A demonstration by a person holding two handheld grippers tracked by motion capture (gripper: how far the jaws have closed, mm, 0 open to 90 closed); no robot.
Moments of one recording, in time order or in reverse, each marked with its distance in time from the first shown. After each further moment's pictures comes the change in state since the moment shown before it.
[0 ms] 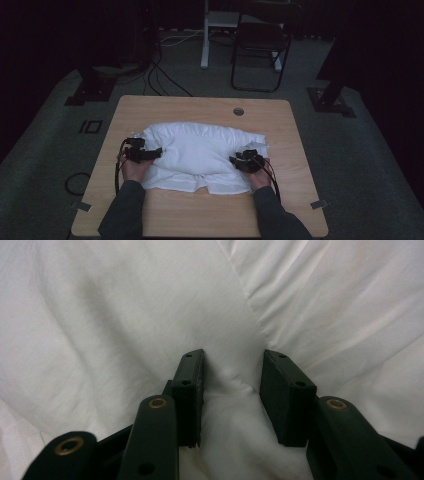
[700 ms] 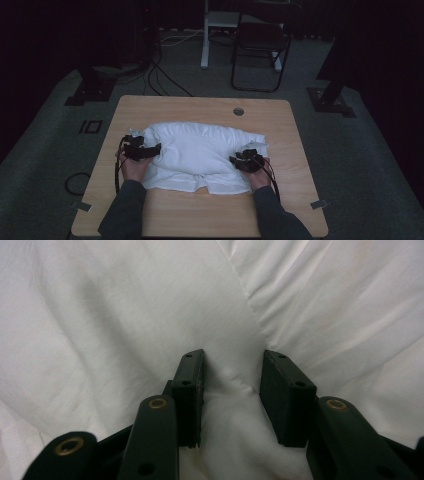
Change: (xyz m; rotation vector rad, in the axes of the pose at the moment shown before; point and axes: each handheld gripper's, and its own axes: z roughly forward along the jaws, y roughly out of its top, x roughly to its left) left arm 0.000 0.006 -0.014 -0.053 0.064 0.009; right arm 0.000 0.002 0.000 0.011 -0.003 0.001
